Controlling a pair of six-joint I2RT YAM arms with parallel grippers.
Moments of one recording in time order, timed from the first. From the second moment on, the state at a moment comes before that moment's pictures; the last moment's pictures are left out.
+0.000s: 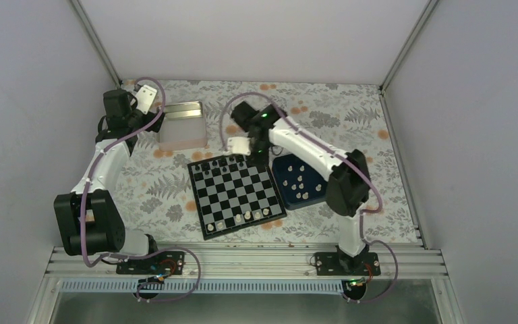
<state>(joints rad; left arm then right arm) 0.13 1.41 1.04 -0.13 0.14 0.48 0.75 1.95 1.82 -1.24 0.01 -0.76</state>
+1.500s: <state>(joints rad) 0.13 1.38 1.04 -0.13 0.18 0.48 1.23 2.31 2.05 -1.24 -0.10 -0.82</state>
